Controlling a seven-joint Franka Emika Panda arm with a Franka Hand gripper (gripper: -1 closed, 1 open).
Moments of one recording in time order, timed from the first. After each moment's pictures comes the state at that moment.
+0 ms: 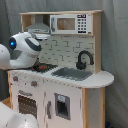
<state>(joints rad) -0.81 -0.82 1.00 -2.21 -0.36 3.32 -1.31</state>
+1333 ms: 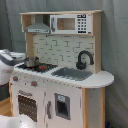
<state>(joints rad) -0.56 -1.03 1.16 -2.34 -0.25 3.12 -1.20</state>
